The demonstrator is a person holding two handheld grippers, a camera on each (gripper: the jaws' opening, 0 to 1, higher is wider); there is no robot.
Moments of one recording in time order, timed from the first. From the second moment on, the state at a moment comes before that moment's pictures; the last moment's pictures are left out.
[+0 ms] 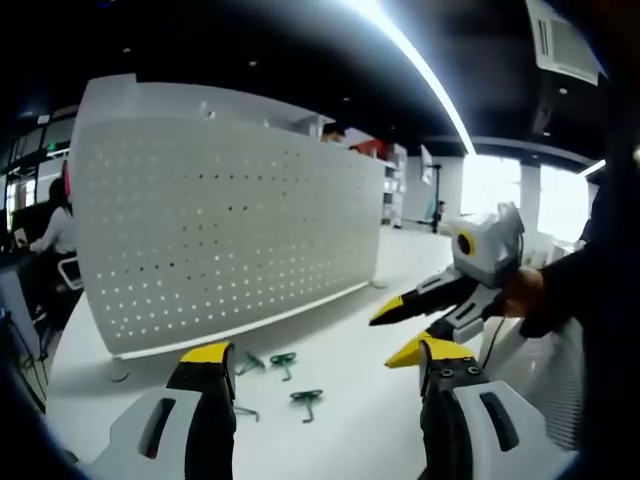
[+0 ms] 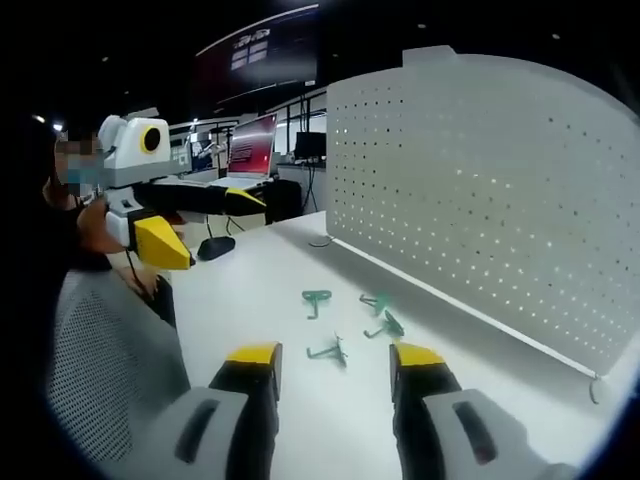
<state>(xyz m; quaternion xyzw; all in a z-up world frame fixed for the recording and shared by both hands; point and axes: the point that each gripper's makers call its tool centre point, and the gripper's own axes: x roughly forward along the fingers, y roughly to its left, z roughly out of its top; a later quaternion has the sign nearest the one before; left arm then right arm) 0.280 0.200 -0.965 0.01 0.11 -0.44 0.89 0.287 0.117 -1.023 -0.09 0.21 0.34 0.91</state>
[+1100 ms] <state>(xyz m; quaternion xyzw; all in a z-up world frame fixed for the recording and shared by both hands) 0.283 0.200 -0.964 -0.01 0.12 -0.44 0.89 0.331 0.157 -1.081 -0.19 0.26 0.37 0.87</state>
